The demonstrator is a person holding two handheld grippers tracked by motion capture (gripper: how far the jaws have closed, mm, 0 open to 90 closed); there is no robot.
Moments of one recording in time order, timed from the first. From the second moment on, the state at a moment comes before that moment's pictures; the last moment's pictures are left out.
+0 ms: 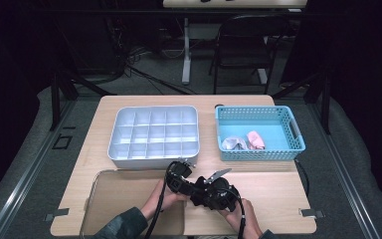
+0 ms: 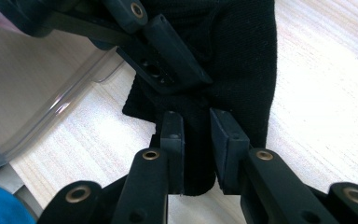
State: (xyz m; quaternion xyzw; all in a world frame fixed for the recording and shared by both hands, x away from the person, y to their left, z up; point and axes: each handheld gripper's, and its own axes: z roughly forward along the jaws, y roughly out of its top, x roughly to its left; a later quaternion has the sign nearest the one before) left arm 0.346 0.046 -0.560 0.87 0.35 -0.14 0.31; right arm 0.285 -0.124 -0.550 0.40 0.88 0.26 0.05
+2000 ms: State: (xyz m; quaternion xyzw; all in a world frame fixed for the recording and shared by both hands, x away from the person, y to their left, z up) left arm 0.323 0.055 -0.504 0.90 0.26 0.06 0.34; right arm 0.319 -0.211 -0.543 0.48 0.83 0.26 0.09
